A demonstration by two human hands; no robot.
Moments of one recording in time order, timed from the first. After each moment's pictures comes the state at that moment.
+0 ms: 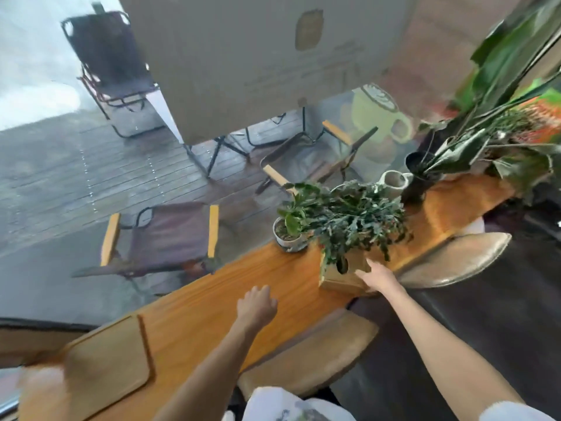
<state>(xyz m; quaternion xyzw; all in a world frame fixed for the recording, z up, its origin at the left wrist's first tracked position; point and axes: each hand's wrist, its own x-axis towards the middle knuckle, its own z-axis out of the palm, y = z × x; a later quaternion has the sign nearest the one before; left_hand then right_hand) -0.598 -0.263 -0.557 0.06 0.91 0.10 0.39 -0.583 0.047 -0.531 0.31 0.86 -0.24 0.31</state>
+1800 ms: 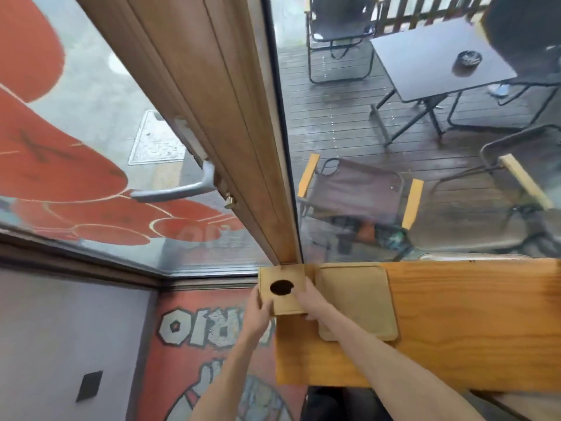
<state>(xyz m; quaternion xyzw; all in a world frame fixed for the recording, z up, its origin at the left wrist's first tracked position) -0.451 -0.885 -0.621 -0.38 0.72 0.56 0.15 -0.539 -0.760 -0.636 0.17 0.71 -0.46 0.51</state>
